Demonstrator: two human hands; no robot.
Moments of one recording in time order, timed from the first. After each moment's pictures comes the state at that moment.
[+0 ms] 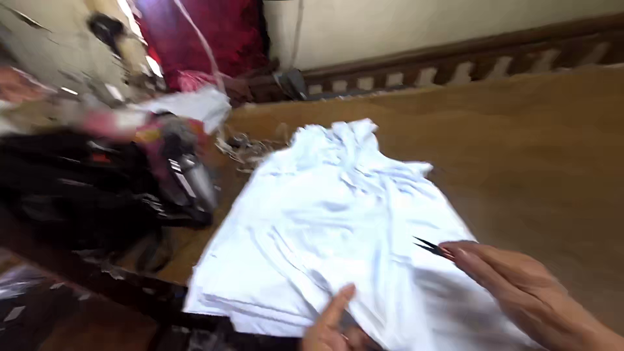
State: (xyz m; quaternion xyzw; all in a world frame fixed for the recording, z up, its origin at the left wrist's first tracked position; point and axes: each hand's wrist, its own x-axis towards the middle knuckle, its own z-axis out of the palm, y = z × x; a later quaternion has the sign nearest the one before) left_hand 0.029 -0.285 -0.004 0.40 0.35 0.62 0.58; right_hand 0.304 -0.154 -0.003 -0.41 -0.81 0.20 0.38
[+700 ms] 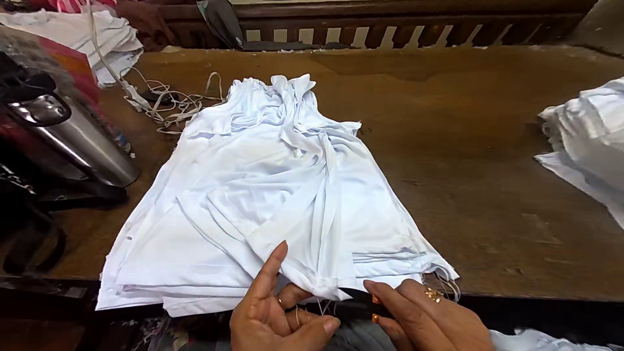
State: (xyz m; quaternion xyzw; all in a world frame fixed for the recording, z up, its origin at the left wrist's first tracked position) left_hand 0.032 -0.286 0.007 0.39 0.35 0.63 0.58; right_hand 0.252 -0.279 -0.001 -0.42 -0.84 -0.04 0.34
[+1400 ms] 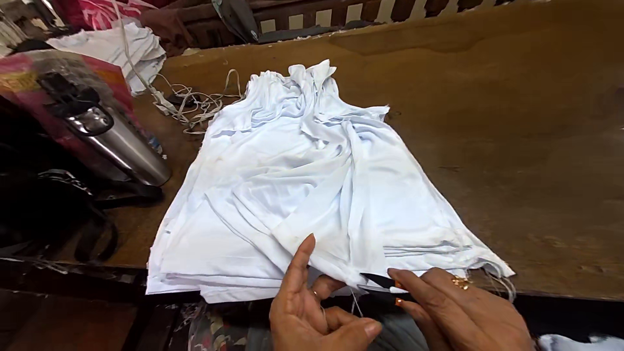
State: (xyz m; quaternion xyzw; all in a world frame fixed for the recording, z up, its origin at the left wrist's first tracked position) left_hand 0.035 -0.289 -0.002 0.40 0.31 0.64 0.58; right_hand 0.248 -0.273 -0.015 -0.42 -0.84 -0.04 0.35
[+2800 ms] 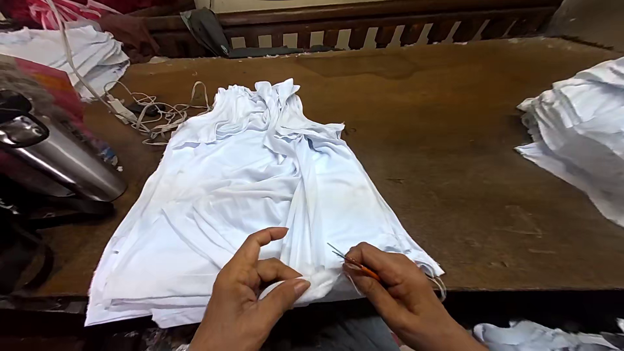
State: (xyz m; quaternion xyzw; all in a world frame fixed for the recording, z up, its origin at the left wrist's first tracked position) left_hand 0.010 -0.239 0.024 0.63 0.36 0.48 0.50; right_hand 0.261 -0.230 -0.017 -0.36 -0.76 0.29 0.46
